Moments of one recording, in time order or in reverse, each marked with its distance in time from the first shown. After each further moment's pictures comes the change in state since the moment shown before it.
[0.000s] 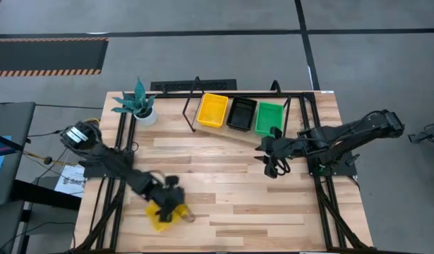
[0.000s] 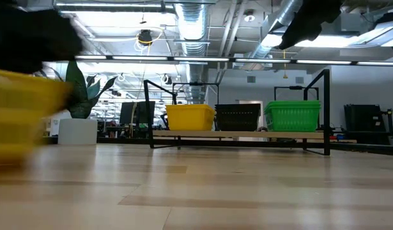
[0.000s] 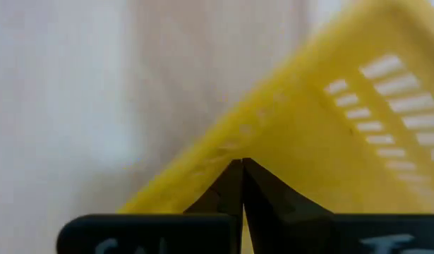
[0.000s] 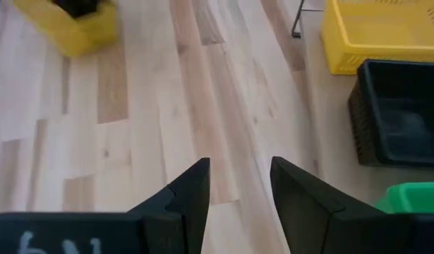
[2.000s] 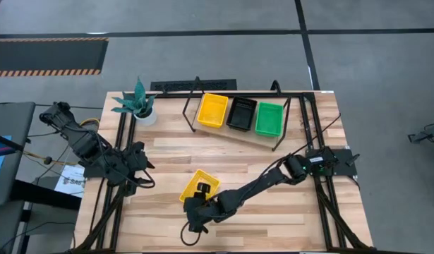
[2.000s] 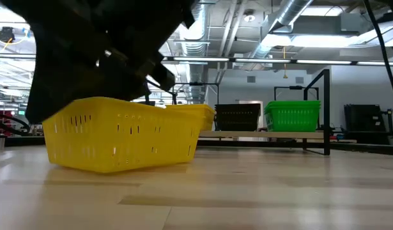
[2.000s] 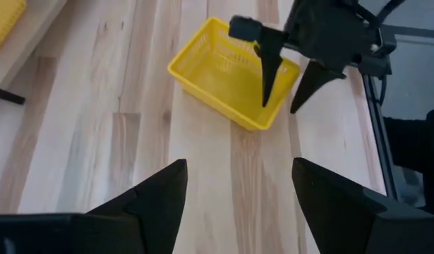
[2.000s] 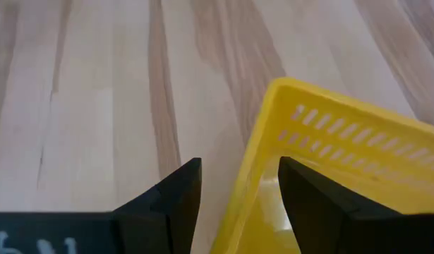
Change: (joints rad) left arm -0.052 -0.716 0.259 -0.773 -0.216 -0.063; right arm 0.202 1.347 1.110 0.159 0.098 0.130
